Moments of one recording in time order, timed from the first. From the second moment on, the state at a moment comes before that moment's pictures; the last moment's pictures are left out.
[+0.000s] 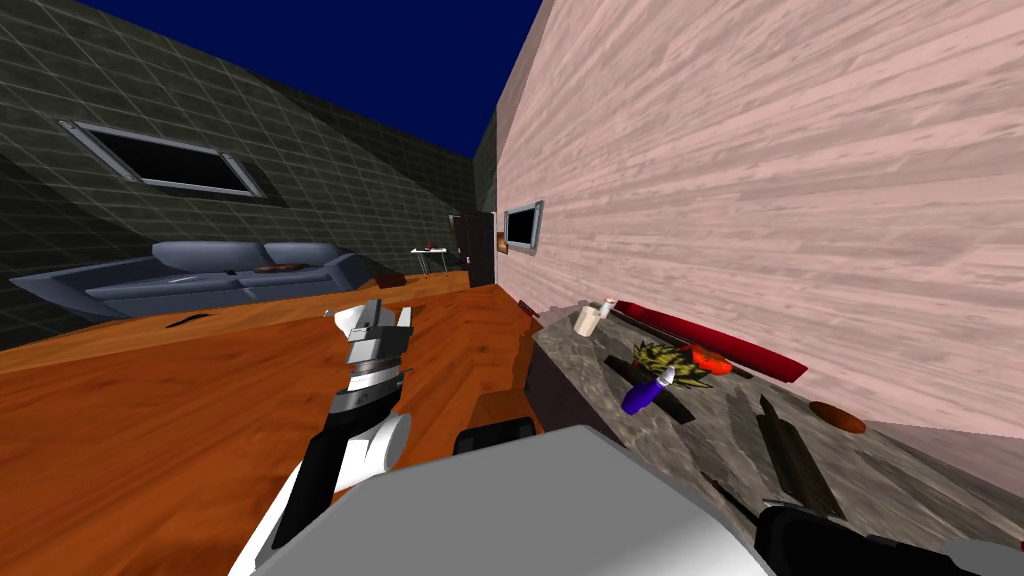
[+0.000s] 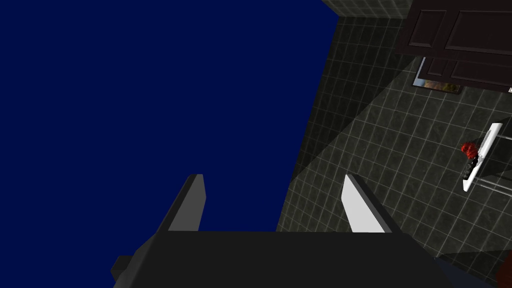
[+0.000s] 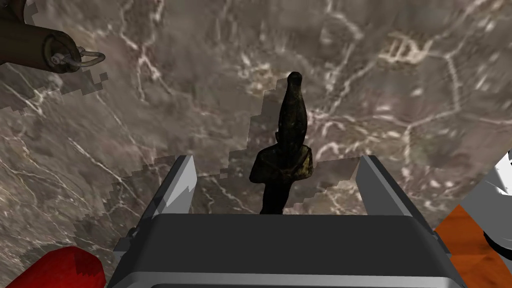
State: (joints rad) left arm 0.48 0.00 -0.05 -2.33 0.01 -0.41 0.06; right arm 1.49 -1.44 -0.15 -1.52 0.64 -0.32 0.35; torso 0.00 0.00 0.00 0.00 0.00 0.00
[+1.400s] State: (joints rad) left arm 0.48 0.00 -0.05 -2.33 0.01 -0.41 0.06; right arm 1.56 -1.48 -0.23 -1.52 0.62 -0.36 0.33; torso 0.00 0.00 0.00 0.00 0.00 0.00
